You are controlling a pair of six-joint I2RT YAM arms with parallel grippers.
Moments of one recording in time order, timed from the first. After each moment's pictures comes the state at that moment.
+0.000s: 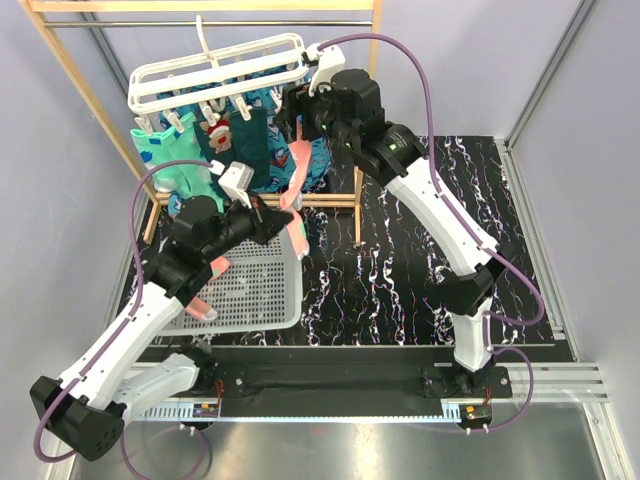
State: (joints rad) left arm -0.50 0.93 0.92 -0.16 0.29 -0.41; right arm 0.75 1.97 2.41 -0.56 0.05 0.19
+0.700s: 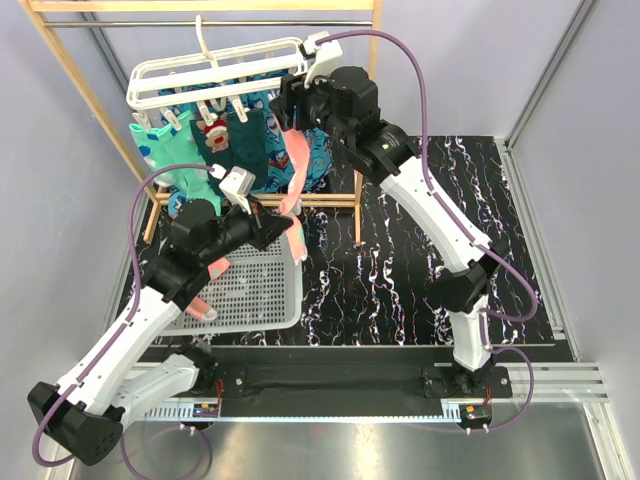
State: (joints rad) left arm -0.50 0.90 0.91 -0.19 0.33 -0.36; right arm 0.75 2.01 2.43 -0.42 0.06 0.15
